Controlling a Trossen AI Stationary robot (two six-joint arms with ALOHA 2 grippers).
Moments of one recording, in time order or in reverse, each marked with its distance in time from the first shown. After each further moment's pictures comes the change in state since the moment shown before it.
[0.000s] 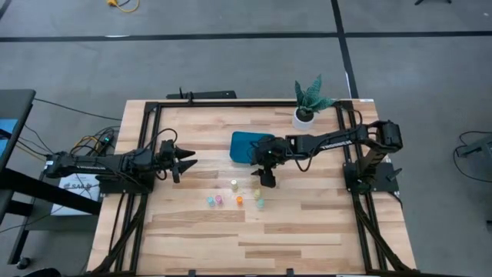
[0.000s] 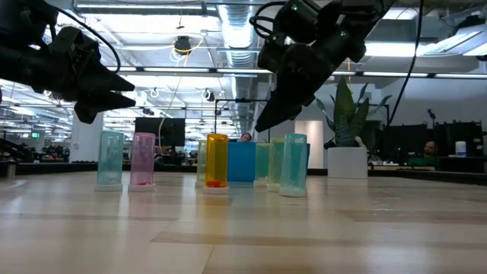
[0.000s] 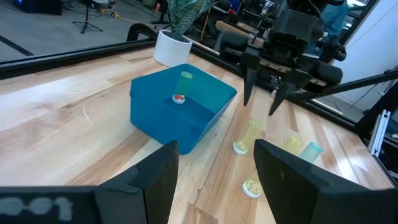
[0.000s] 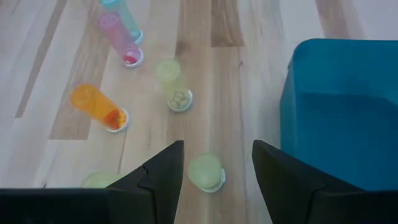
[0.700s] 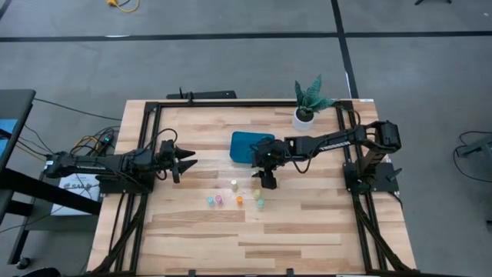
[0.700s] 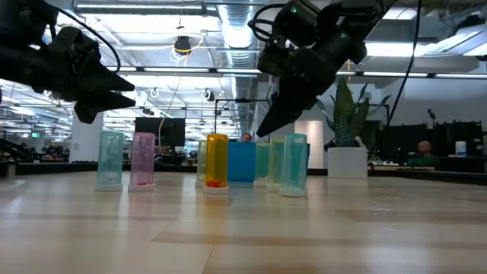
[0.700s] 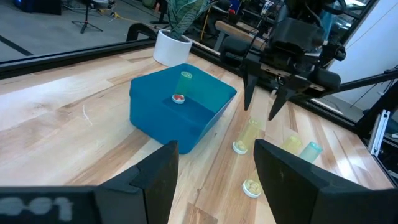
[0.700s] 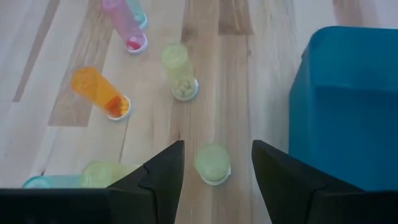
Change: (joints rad) left arm 0.000 0.000 0.000 -0.001 0.001 0.000; right arm 0.009 0.015 0.000 -0.016 0.002 -0.028
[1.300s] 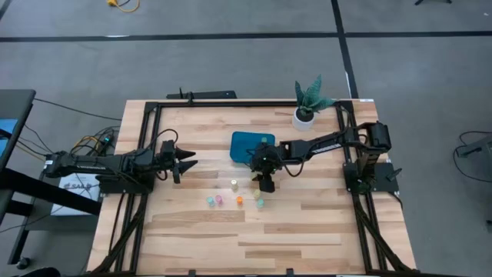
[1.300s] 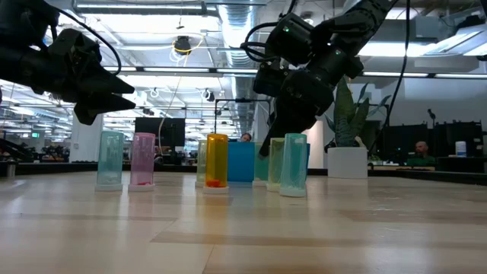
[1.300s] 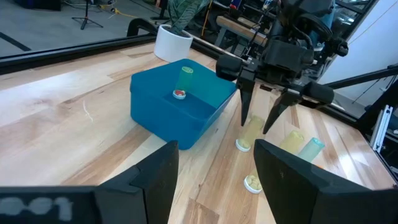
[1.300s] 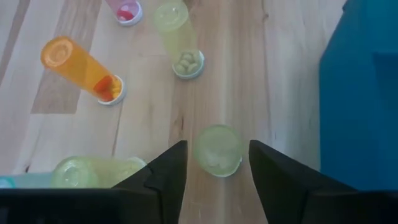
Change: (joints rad) left arm 0.000 0.018 0.000 0.000 0.003 -0.001; right arm 0.008 0.096 0.000 0.028 -0.023 0.038
